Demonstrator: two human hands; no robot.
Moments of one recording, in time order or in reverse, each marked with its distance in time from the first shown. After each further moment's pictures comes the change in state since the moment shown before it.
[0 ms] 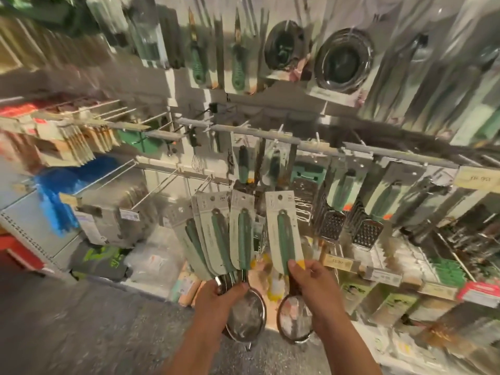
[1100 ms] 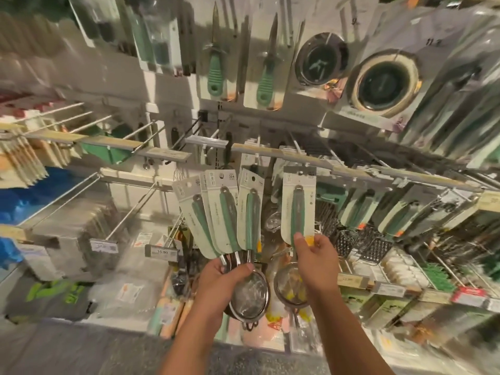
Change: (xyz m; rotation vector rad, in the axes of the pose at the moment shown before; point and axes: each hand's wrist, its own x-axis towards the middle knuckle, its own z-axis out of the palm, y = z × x) left_hand 0.113 0.085 -0.037 -0.030 -0.301 0.071; right_hand 0.077 -0.048 0.107 -0.115 0.394 -0.215
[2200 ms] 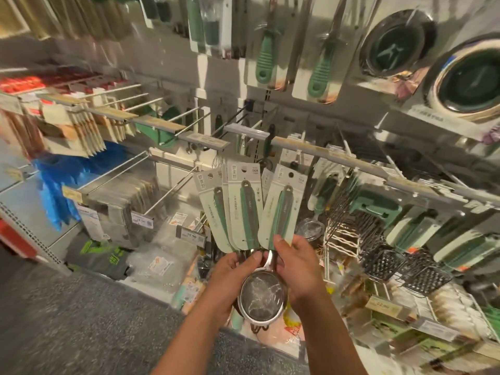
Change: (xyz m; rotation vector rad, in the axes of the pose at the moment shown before) left_hand 0.017 -0.007 -0.011 -0.175 0.004 0.047; right_hand -0.022 -0.009 0.059 0.226 -0.542 0.199
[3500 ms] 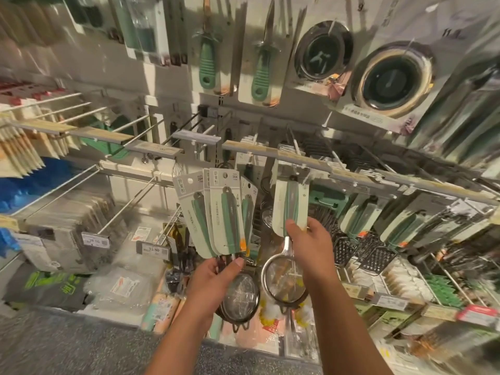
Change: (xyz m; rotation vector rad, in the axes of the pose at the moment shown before) left_hand 0.011 -0.014 0.023 0.227 0.048 0.001; right_hand 0.003 -0.054 -0.065 -0.207 0.345 -0.199
